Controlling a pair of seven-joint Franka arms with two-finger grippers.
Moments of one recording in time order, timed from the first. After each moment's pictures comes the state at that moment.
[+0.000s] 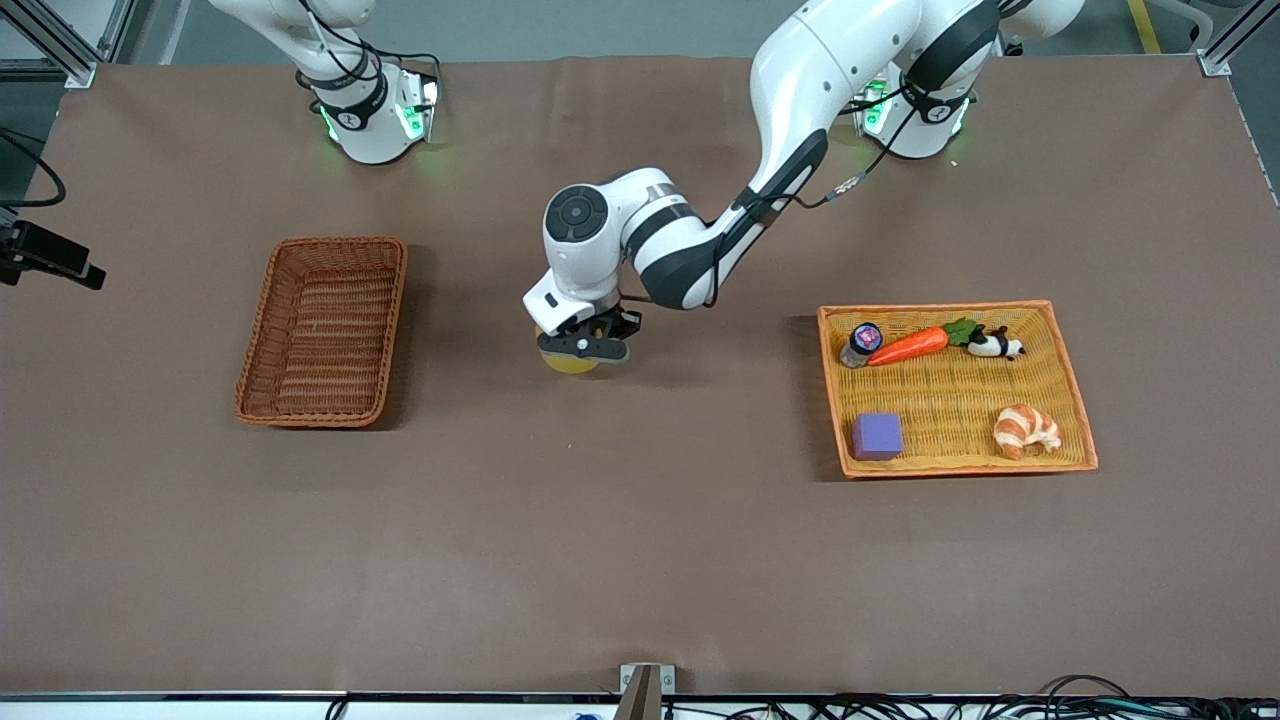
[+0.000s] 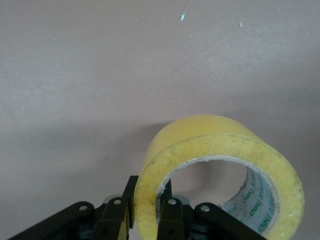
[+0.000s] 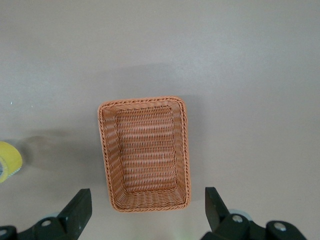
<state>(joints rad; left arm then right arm) -0.71 0.89 -0.31 -1.21 0.27 2.10 -0.90 -0.15 0.06 0.00 -1.49 0.03 1.49 -0.06</state>
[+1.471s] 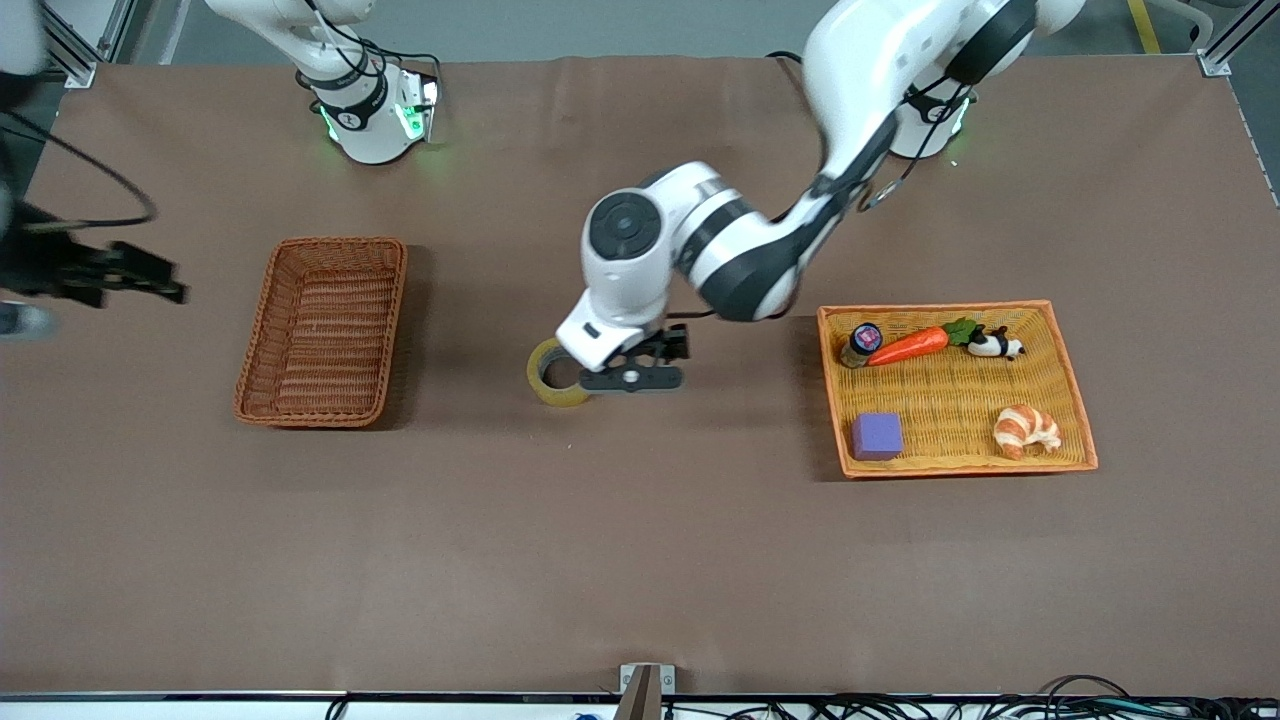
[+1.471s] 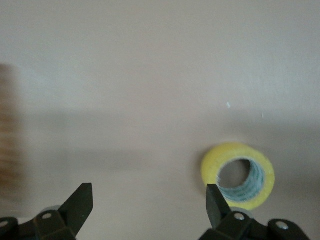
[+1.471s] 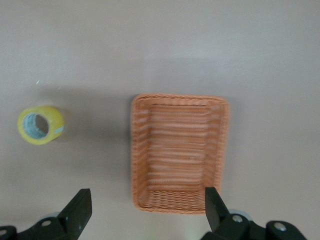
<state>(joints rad) -0.55 0.74 -0.31 -1.10 0.24 1.86 -0.88 0.03 0.09 0.02 -1.56 0.06 1.55 0.00</state>
